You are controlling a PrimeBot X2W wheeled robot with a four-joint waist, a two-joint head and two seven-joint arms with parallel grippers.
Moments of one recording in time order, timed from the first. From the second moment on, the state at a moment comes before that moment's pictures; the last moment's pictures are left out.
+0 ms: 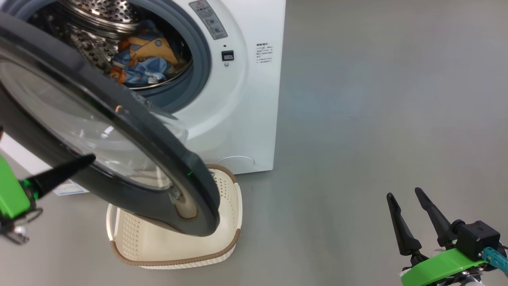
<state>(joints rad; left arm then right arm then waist) -0.47 0.65 -0.19 0.09 -1.47 -0.12 0.79 -0.04 -0.19 0.05 0.15 0.31 0.12 -0.26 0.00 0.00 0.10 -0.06</state>
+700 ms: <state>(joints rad) -0.19 0.63 -0.24 0.14 -1.42 -0.13 0.47 -0.02 -0.22 0.05 0.15 0.31 0.12 -0.26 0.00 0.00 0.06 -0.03</state>
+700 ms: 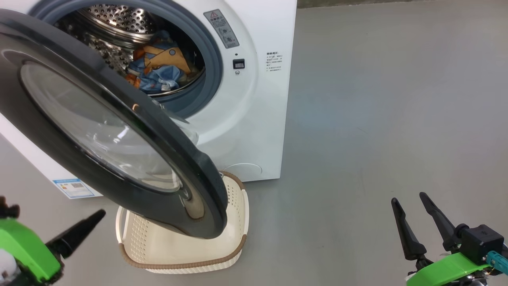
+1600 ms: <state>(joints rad) -0.08 0.55 -0.38 0.30 -1.04 -0.13 -0.25 0.00 -0.22 0.02 0.15 0.31 0.12 -0.26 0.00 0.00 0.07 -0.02</state>
